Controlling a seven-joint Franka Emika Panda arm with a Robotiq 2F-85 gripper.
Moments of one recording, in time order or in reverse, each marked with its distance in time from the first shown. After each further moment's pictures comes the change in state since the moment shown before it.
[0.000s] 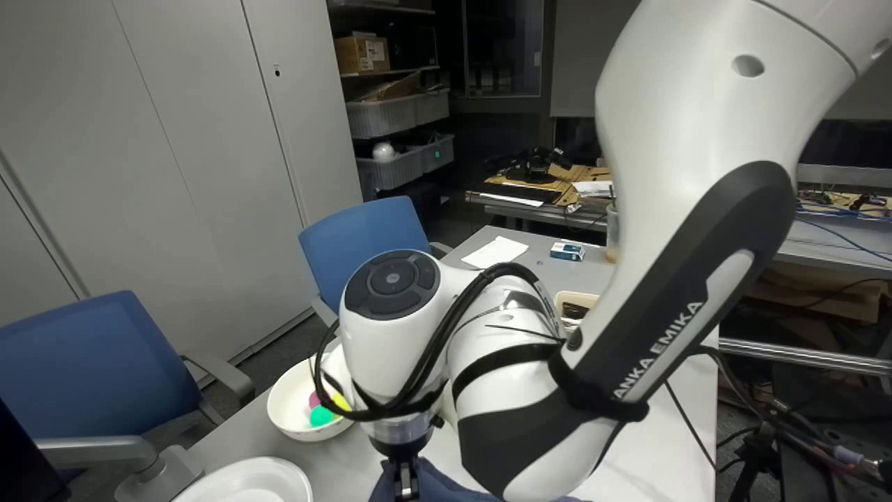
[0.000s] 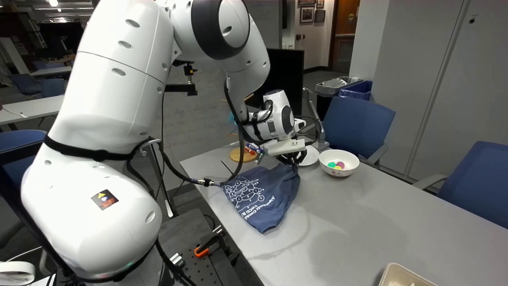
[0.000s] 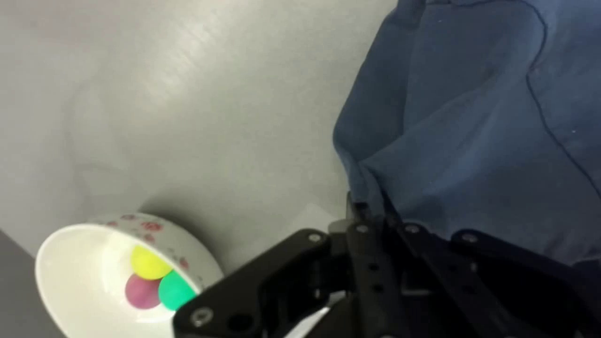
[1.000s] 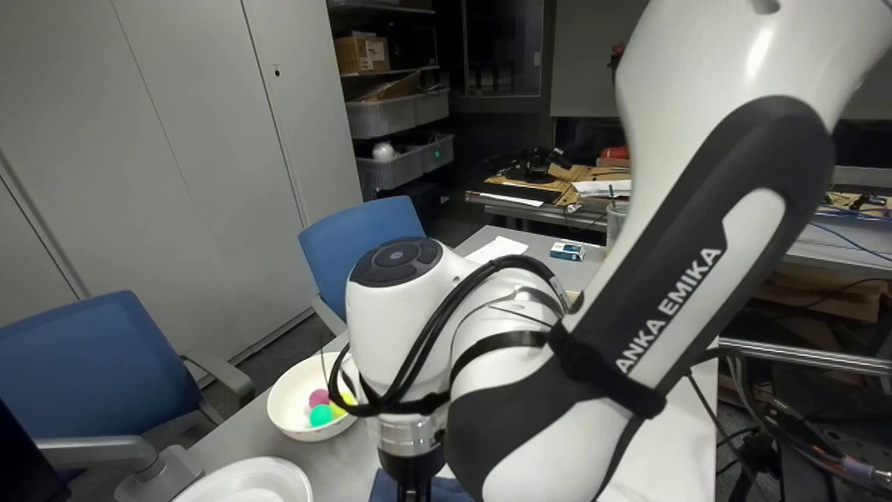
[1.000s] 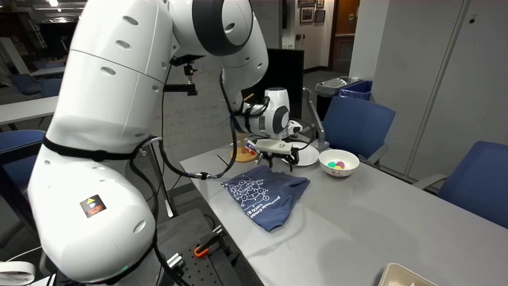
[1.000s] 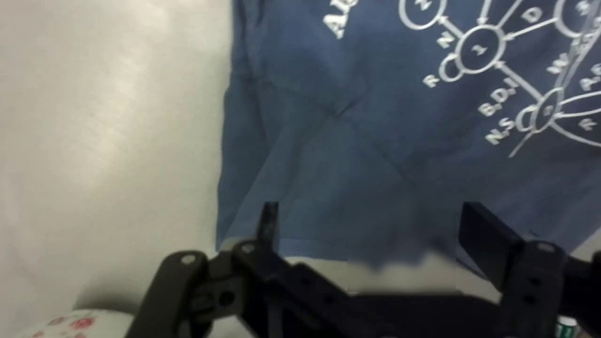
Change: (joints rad) arm -0.125 -0.054 0.179 -0.065 0.248 -0.085 0.028
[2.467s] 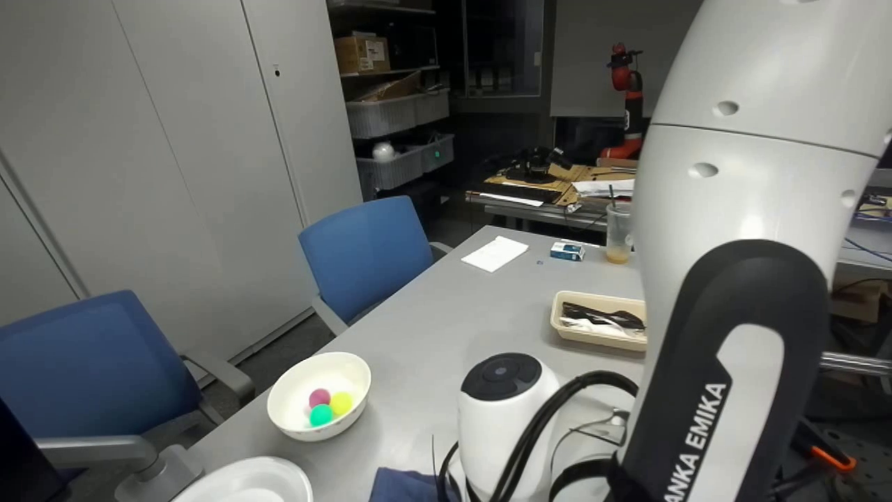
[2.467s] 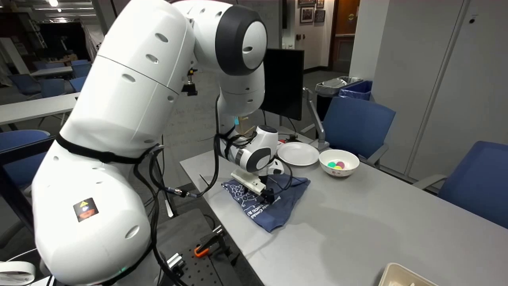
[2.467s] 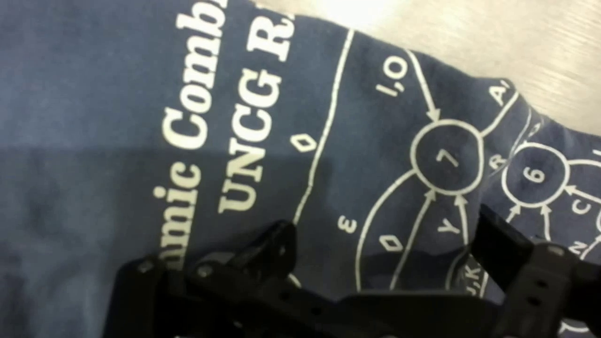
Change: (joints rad) arm -0.068 0.126 0.116 -0.226 0.312 0.204 -0.033
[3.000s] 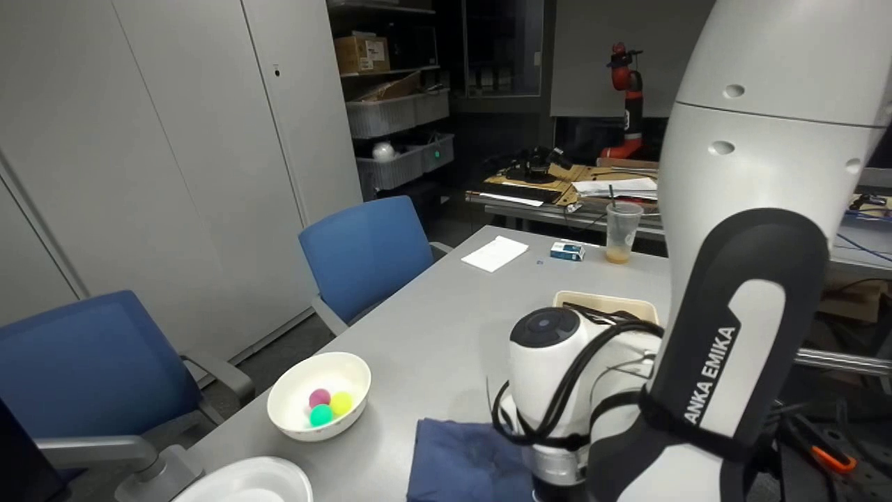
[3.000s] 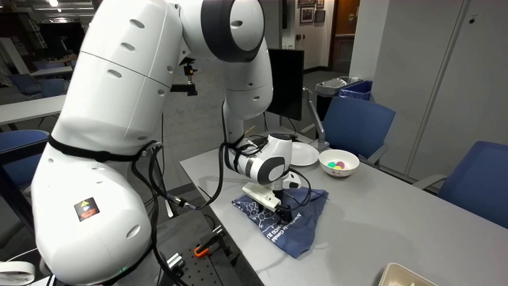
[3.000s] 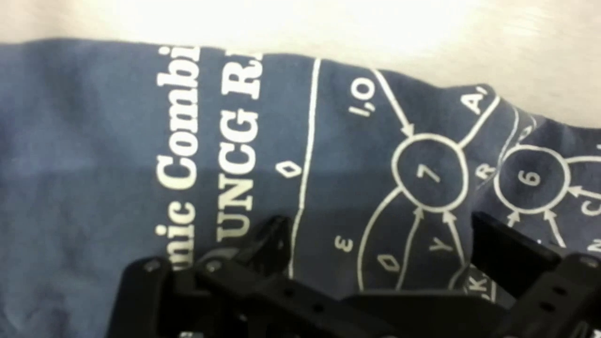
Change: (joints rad) arm 0.010 -0.086 -0.195 -0.141 -0.084 0.008 0.021
